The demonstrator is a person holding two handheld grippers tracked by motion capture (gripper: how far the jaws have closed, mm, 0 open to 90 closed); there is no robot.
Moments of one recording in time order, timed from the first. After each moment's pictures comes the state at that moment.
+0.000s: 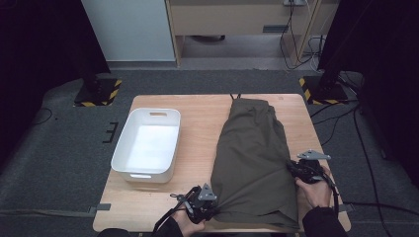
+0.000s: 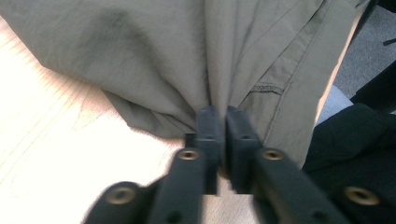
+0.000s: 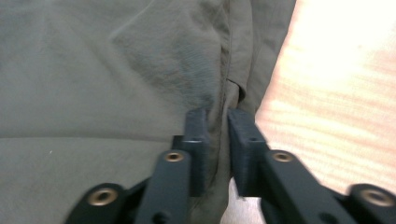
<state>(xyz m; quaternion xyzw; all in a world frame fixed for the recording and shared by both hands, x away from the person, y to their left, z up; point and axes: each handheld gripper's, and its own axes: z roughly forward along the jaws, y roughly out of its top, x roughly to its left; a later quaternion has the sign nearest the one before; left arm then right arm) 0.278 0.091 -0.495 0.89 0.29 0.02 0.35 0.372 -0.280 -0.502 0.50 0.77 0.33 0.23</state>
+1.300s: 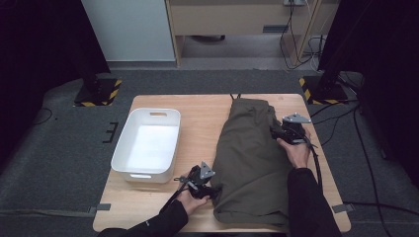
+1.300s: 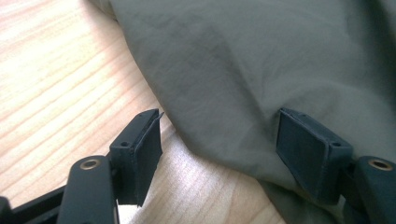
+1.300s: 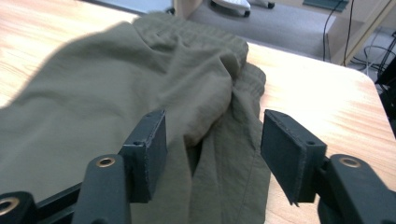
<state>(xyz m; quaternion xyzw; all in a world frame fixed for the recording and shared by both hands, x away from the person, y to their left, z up) 0.348 0.089 -0.528 0.86 0.34 0.13 0.35 0.493 -0.247 -0.482 0.49 0.72 0.38 0.31</state>
